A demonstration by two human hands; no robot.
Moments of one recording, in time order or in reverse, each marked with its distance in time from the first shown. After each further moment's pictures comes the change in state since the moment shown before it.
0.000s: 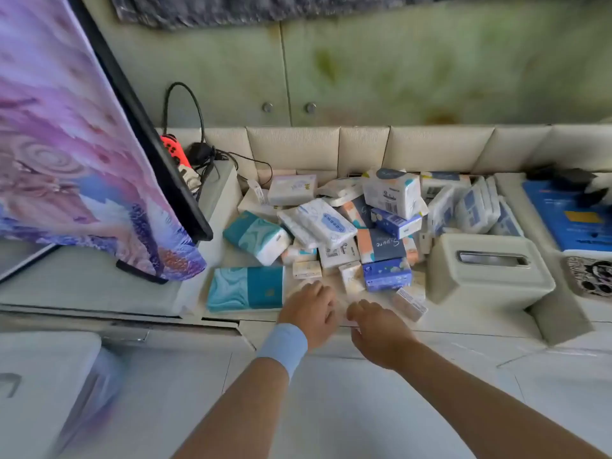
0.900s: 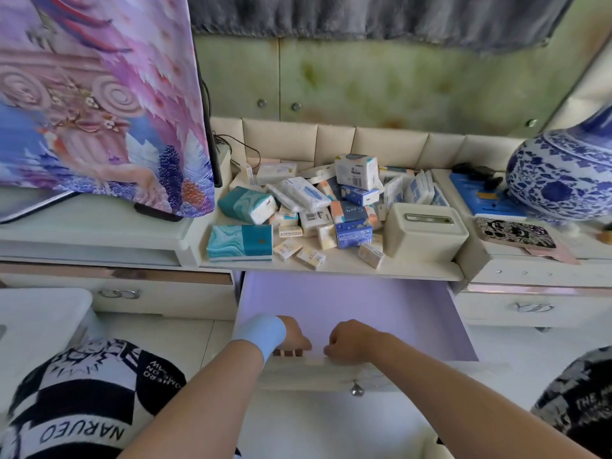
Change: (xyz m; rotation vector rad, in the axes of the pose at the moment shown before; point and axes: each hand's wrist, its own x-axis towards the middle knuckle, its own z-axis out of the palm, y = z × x) left_hand -0.136 0.022 0.033 -0.023 -0.792 -0.298; right_hand -0.128 -0.068 0.046 0.103 -0.400 0.245
